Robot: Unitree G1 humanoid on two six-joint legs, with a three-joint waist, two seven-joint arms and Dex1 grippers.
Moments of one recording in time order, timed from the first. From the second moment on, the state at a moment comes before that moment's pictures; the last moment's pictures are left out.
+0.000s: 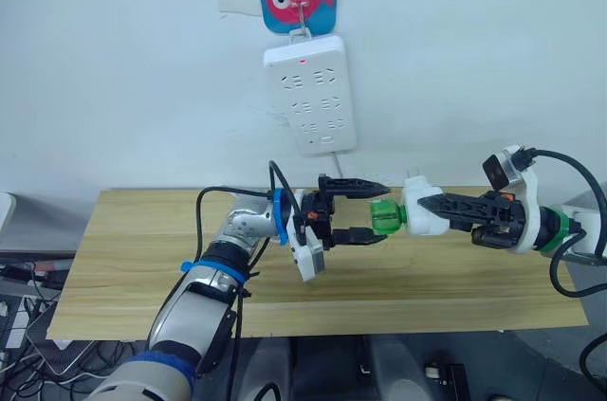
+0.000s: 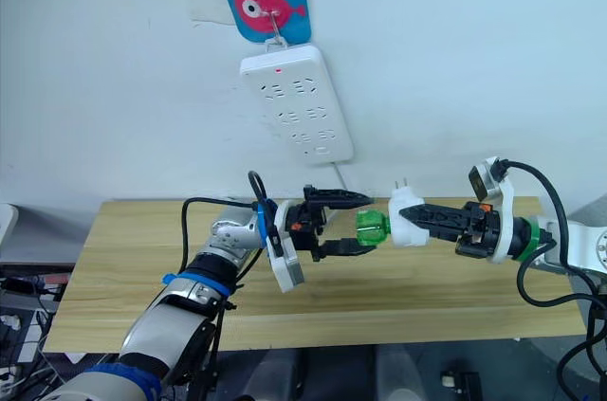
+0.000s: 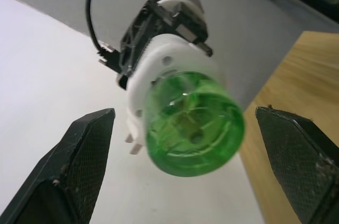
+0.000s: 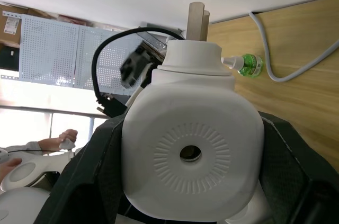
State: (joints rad) left arm -0.77 0.22 -0.18 0.76 0.20 -1.49 -0.85; right arm -0.36 -0.94 -0.14 0.02 1.95 1.31 0.33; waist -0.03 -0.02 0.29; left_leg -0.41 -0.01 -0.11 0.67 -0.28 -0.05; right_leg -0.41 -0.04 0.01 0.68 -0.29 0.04
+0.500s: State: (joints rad) left arm -0.76 0.26 -0.20 0.73 0.42 -1.51 -0.57; right arm -0.35 -0.93 -0.15 0.02 1.95 1.30 0.33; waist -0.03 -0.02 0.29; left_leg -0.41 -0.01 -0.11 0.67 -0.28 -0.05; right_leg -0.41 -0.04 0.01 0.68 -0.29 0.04
